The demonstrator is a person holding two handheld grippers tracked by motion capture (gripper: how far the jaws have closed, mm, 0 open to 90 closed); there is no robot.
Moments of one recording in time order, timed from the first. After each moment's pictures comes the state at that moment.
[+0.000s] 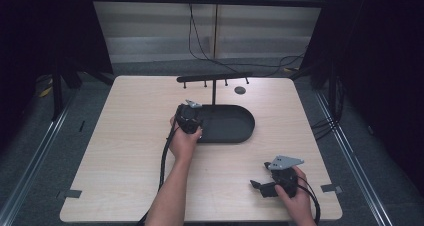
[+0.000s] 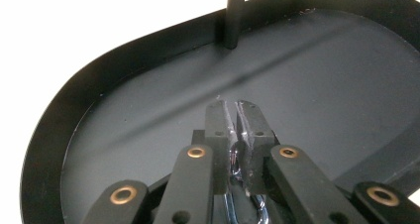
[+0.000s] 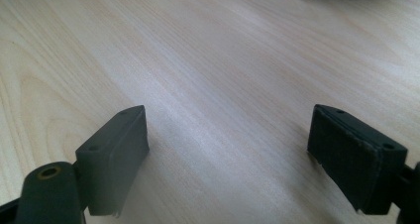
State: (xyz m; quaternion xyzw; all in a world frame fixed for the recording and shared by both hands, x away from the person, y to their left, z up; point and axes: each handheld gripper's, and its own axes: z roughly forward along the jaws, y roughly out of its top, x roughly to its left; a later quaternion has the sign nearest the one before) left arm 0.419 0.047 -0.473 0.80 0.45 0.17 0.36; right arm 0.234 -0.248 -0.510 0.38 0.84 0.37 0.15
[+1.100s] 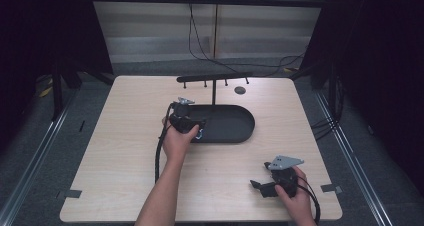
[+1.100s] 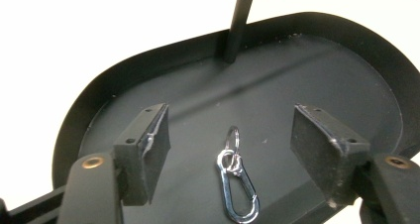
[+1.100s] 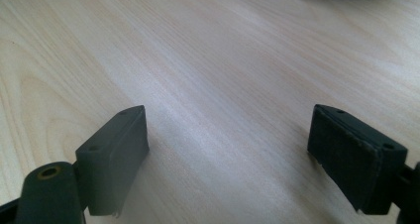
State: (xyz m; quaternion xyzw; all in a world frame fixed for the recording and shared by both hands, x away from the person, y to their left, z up) left arm 0.414 0.067 -0.456 0.78 0.47 0.15 0.39; right arm 0.234 -0.248 -0.510 0.38 0.84 0.37 0.15
